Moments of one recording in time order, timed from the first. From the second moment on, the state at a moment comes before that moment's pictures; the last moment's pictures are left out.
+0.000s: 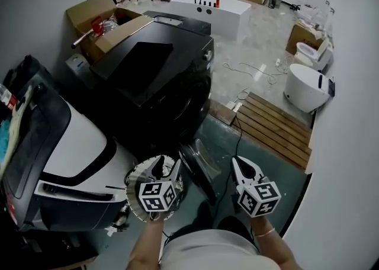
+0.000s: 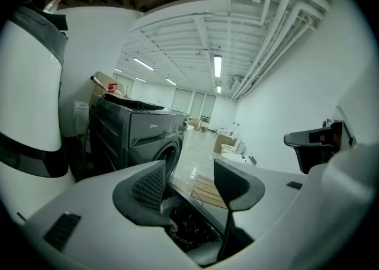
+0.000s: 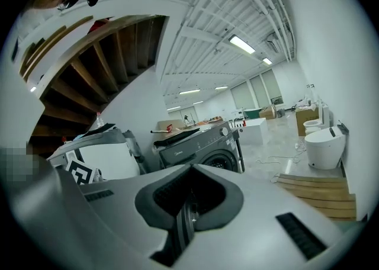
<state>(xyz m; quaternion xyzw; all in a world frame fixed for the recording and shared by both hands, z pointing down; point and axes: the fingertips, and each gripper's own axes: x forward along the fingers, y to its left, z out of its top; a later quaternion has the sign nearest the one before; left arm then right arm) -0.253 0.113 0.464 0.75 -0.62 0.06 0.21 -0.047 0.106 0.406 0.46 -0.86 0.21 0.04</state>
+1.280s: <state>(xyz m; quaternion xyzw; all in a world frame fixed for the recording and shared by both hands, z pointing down) -0.246 0.096 0.603 0.70 -0.59 0.11 0.38 -0.091 0.057 0.500 0.40 -0.87 0.27 0.13</state>
